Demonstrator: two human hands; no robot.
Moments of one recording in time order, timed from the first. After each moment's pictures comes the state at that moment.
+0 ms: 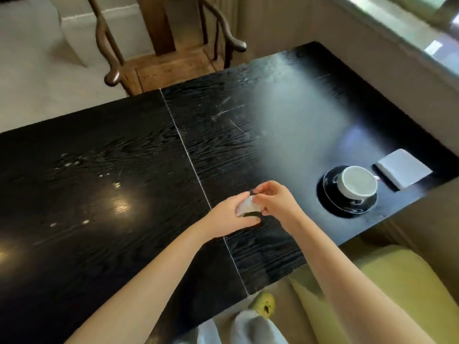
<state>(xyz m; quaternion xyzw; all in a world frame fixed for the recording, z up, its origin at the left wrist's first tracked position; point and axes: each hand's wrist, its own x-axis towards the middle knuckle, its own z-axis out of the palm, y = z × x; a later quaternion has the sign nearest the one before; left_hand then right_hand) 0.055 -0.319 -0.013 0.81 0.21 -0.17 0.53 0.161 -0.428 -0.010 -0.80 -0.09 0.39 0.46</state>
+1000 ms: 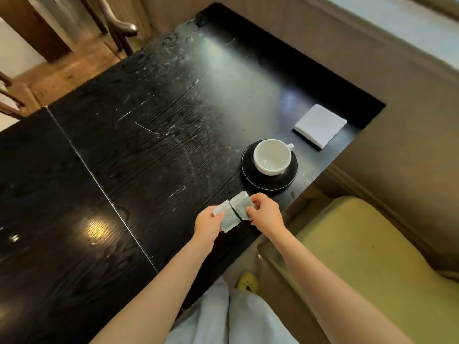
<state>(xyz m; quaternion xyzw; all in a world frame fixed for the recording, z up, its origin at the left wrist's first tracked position) 0.165 -0.458 -0.109 0.63 0.46 -0.13 0.61 0.233 -0.587 -0.100 -0.86 0.01 0.32 0.40</state>
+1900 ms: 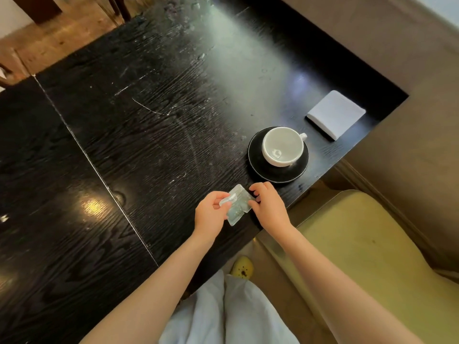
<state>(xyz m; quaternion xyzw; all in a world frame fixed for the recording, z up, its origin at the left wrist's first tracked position) 0.159 -0.459 -0.112 0.70 0.39 -0.06 0.59 0.236 -0.591 -0.129 -0.91 -0.17 0.24 0.29</state>
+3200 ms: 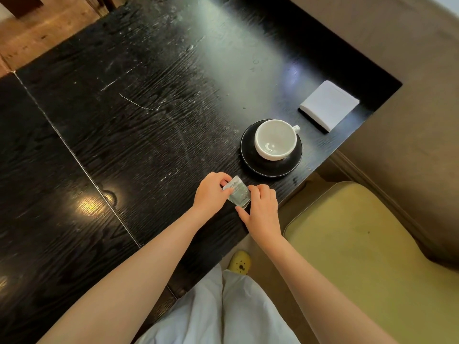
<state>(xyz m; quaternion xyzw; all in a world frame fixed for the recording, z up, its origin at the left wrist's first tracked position) 0.204 -0.447 -0.132 0.89 0.23 -0.12 0.39 0.204 -0.593 -0.141 -0.96 -0.17 0.12 0.19</state>
